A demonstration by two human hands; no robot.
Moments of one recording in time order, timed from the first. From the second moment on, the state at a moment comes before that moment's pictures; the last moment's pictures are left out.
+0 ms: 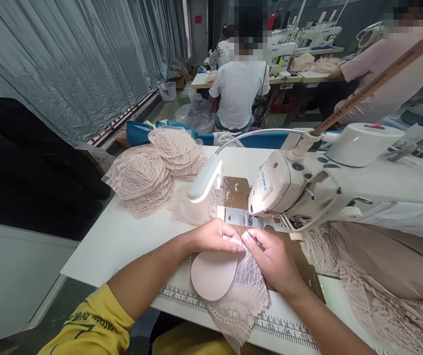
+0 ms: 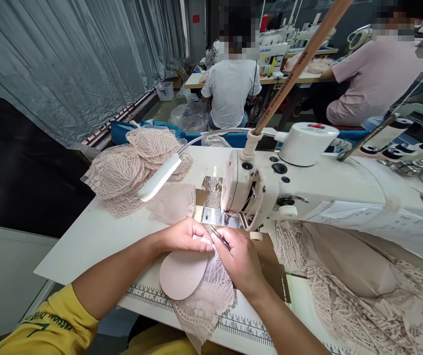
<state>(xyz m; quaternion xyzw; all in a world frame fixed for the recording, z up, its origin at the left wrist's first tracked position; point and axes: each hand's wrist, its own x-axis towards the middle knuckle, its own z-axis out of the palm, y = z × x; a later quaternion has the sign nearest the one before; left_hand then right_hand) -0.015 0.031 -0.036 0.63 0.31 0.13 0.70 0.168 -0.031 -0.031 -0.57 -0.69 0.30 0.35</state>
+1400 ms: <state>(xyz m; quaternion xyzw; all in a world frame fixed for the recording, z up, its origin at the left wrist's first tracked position) -0.025 0.036 -0.039 0.60 0.30 0.14 0.73 0.192 -0.038 -0.034 -0.52 -0.63 0.50 0.28</state>
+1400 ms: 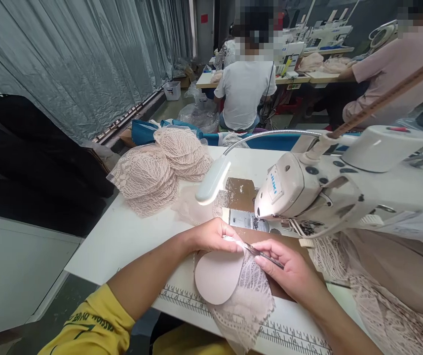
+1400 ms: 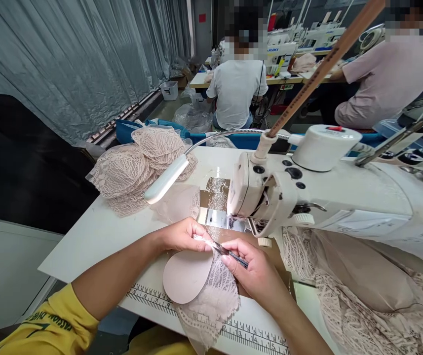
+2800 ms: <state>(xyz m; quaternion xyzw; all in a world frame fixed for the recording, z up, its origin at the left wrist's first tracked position) -0.033 0.037 -0.018 0.74 0.27 0.11 0.60 0.193 -0.036 -0.044 -0.64 -0.65 0.30 0.27</state>
